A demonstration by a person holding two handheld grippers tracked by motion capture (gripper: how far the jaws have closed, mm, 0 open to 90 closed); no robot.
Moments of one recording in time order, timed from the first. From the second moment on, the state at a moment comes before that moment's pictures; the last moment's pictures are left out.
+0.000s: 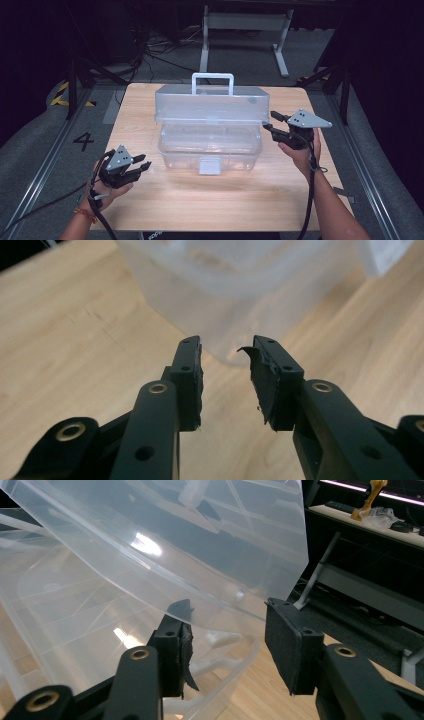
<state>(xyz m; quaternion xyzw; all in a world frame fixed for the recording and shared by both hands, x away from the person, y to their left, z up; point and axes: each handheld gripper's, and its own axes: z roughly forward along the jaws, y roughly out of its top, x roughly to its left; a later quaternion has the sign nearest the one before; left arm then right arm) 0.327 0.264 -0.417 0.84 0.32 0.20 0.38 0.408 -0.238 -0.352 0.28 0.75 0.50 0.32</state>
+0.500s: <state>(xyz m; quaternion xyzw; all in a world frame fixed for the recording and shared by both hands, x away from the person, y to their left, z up) 0.312 0.280 -0.466 0.86 0.36 0.15 0.34 0.418 -0.234 -0.343 0.29 0.73 0.52 0.33</state>
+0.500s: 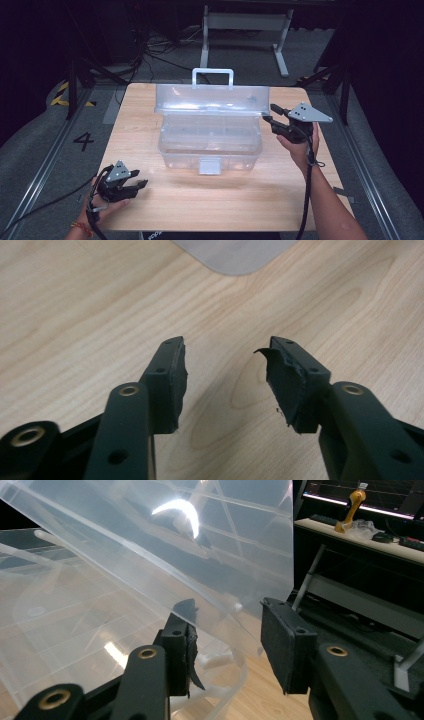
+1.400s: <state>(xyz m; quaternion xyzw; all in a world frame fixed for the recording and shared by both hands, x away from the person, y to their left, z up) 0.314 0.281 -0.480 0.85 0.36 0.14 0.35 0.432 -0.223 -0.328 0.31 0.71 0.52 0.36</state>
